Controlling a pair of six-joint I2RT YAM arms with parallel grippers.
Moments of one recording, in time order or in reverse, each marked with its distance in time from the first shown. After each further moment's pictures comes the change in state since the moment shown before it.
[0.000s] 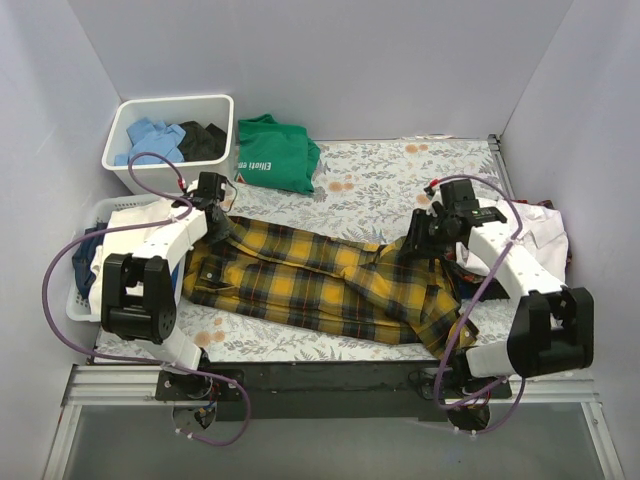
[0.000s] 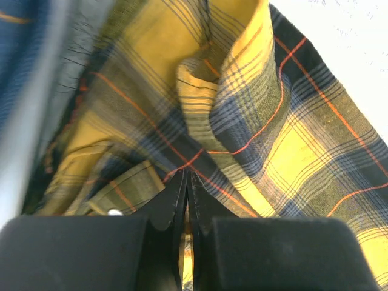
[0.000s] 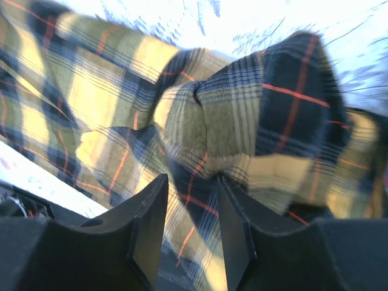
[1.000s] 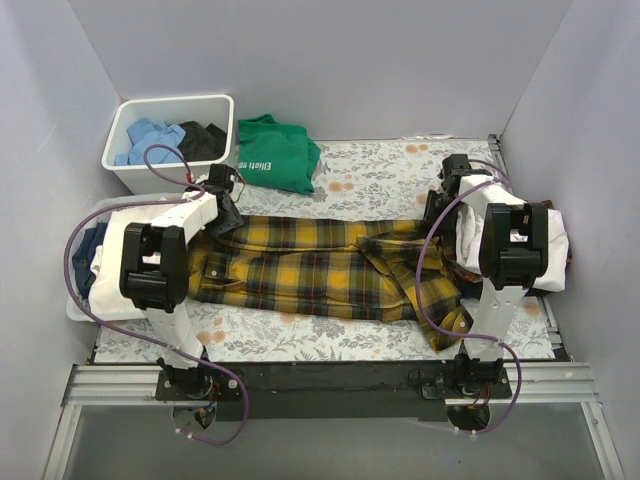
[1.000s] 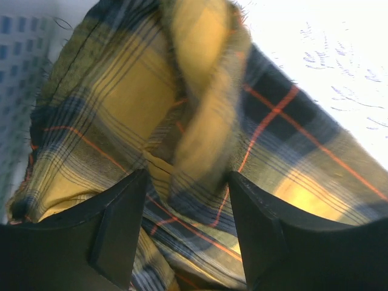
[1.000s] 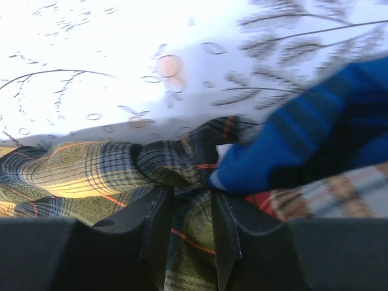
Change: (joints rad) left arm 0.000 0.212 0.154 0.017 -0.051 -0.026; right arm -0.152 0.653 0.420 -0.031 0.189 -0.037
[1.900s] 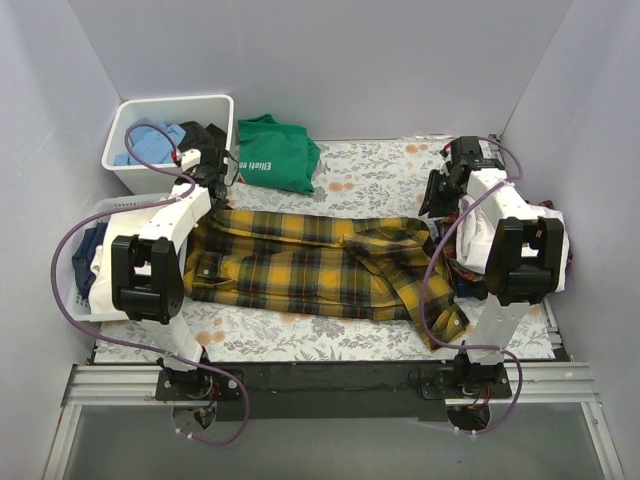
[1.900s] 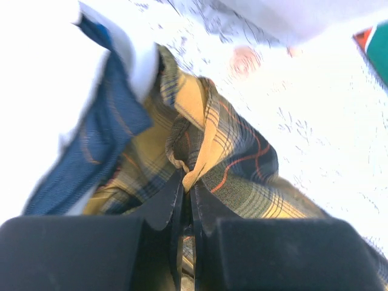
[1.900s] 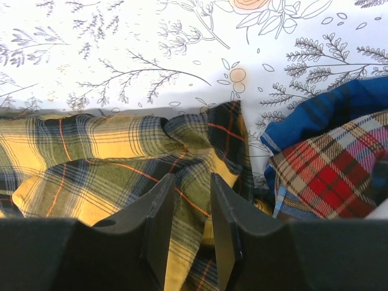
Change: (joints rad) left arm 0.000 -0.074 0.099 -0.032 -0.175 0.000; right arm 0.008 -0.146 0.040 -0.003 -0.068 -0.042
